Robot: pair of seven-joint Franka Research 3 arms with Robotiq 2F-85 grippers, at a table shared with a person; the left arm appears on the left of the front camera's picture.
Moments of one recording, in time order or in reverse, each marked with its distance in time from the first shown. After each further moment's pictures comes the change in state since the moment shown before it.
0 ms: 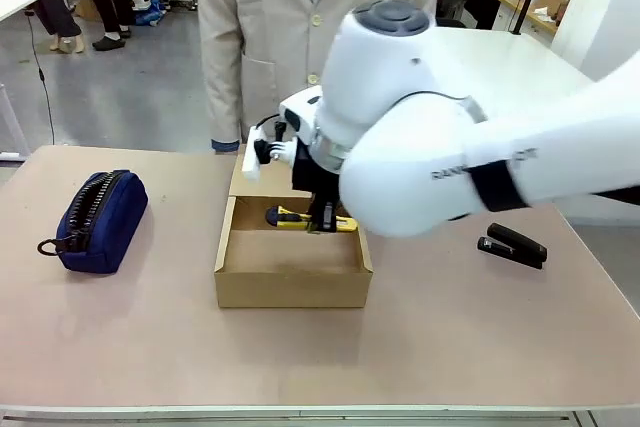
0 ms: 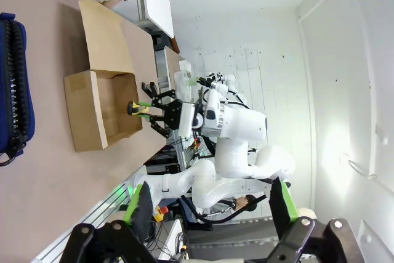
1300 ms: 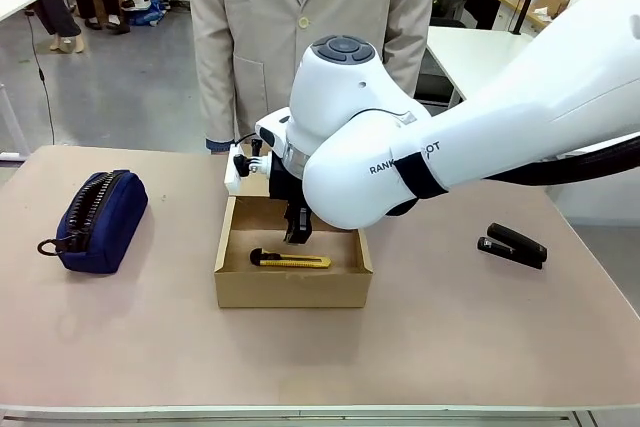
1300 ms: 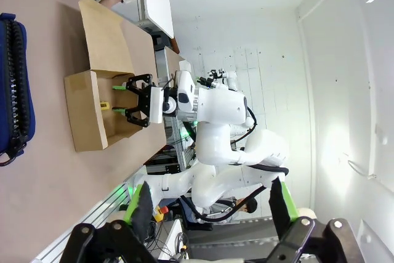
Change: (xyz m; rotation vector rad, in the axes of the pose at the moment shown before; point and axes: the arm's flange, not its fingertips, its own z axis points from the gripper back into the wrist) left arm 0.000 0.000 0.000 0.000 0.000 0.000; right arm 0.023 -0.031 -0.063 0.061 -0.023 0.041
